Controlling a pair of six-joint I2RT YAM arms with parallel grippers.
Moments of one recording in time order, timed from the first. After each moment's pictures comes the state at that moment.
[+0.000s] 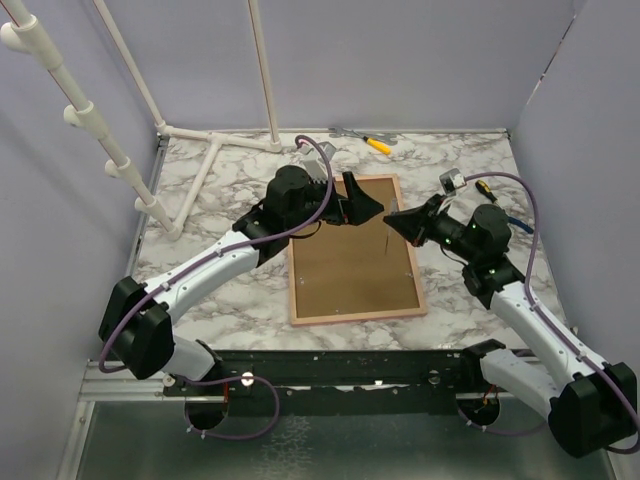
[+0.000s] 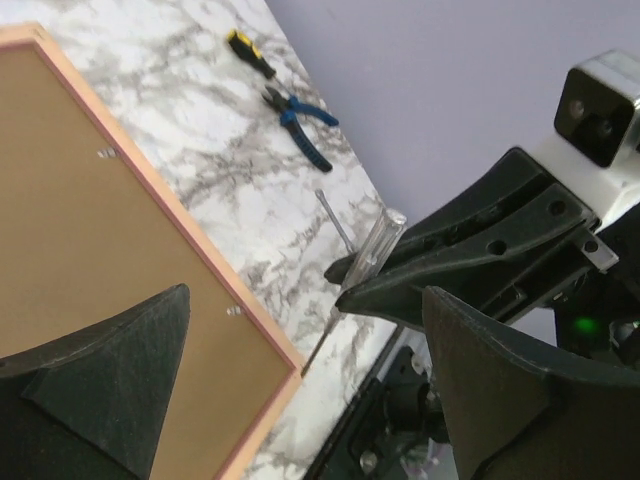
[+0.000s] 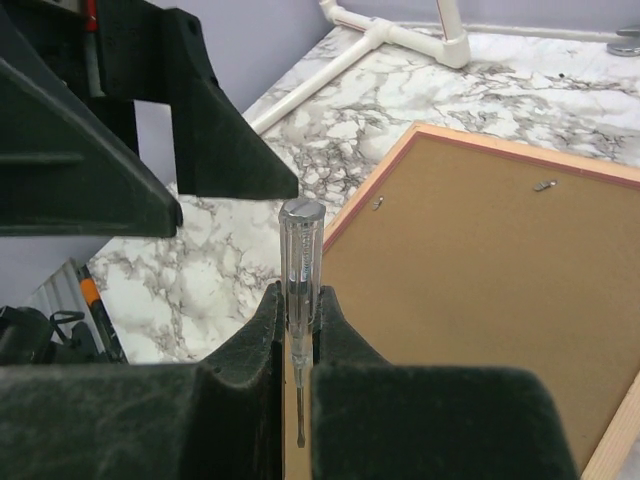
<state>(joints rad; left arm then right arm) -0.72 1.41 1.11 0.15 0.28 -0.70 0.31 0.95 0.61 0.30 -0.54 0.38</state>
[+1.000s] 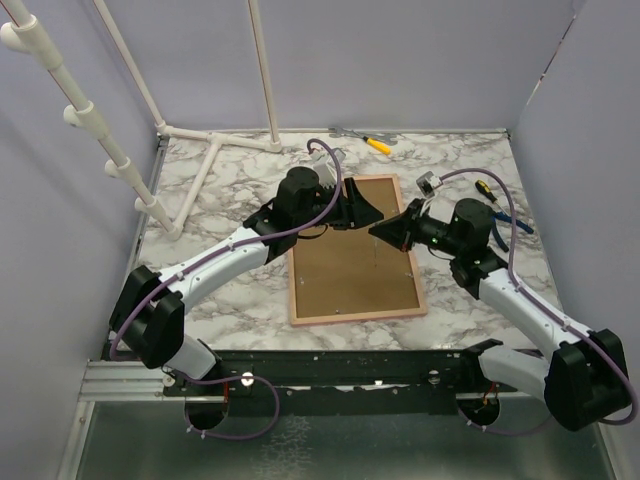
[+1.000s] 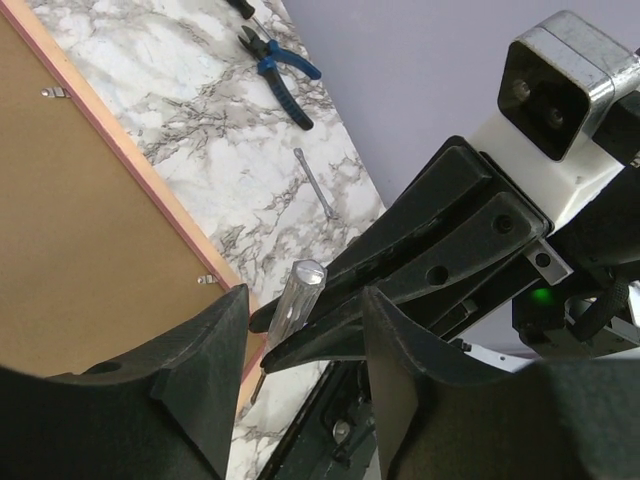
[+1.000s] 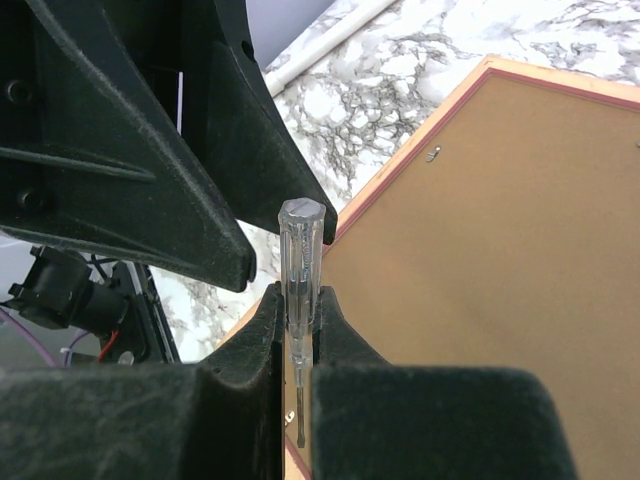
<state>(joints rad) -0.73 1.49 1.12 0.13 0.38 -0.79 0.35 1.10 0.62 0.35 -0.68 0.37</state>
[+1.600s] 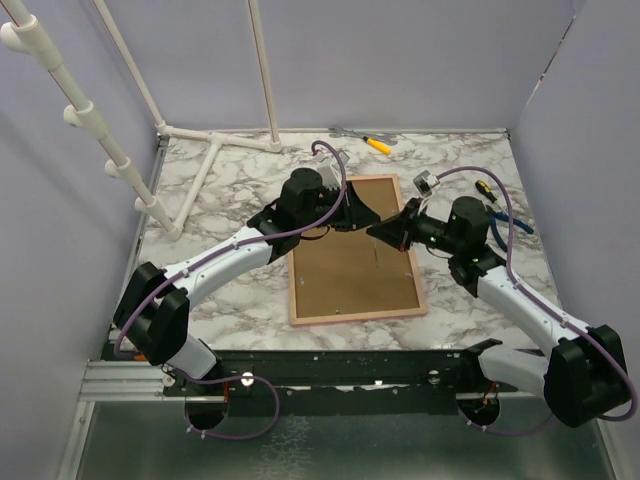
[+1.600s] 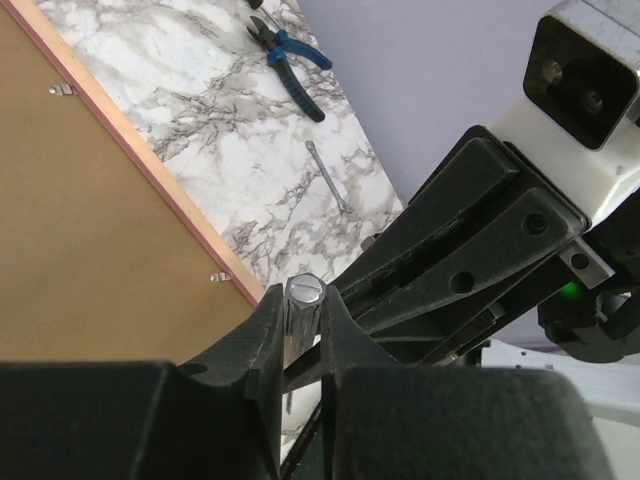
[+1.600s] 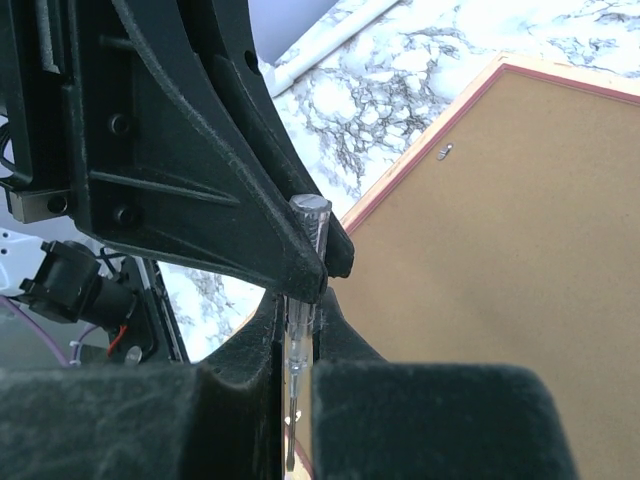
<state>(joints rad) -0.73 1.51 1.12 0.14 0.38 -0.78 0.37 1.12 0.64 0.35 -0.70 0.37</state>
